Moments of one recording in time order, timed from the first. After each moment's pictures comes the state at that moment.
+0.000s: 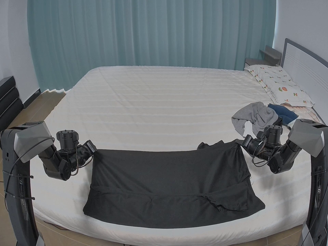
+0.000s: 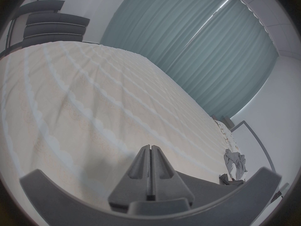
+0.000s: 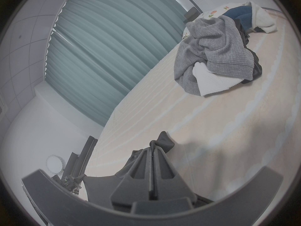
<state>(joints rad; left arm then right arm) 0.02 2.40 -0.94 -1.03 -0.12 -0.66 0.01 2.44 -1.00 -1.10 0.36 0.70</state>
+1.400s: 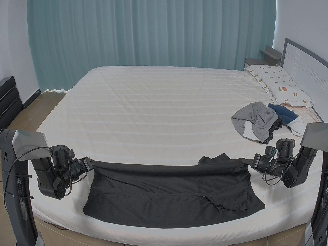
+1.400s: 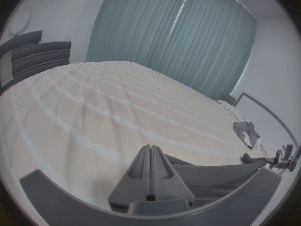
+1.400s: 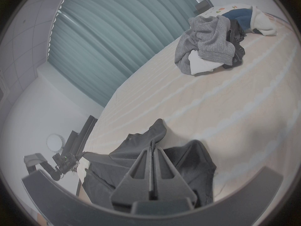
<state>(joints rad) 0.05 2.39 -0.58 -1.39 -0.13 -0.32 -0.03 2.29 -0.57 -1.21 0.50 0.48</state>
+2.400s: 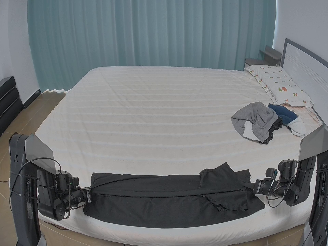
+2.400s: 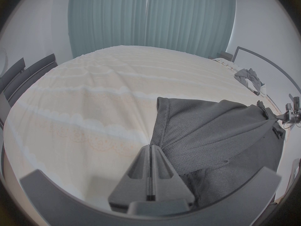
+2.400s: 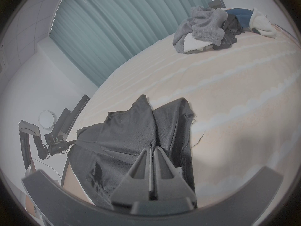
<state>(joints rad) 0.05 2.52 -0.30 -1.56 -0.11 -0.03 -0.07 2.40 -0.32 -1.43 0.50 0.26</state>
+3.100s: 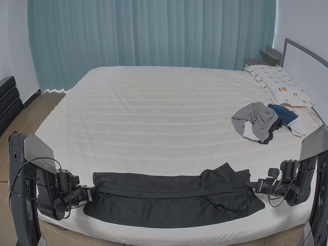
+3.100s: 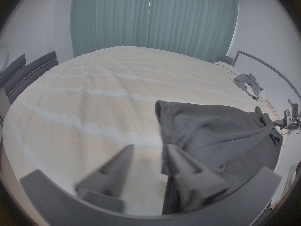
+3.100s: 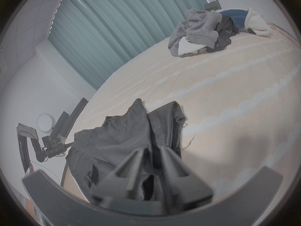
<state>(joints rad) 0.02 2.49 -0.30 -1.55 -0.11 -0.09 -0.10 2.41 -0.33 -1.44 0.51 0.27</state>
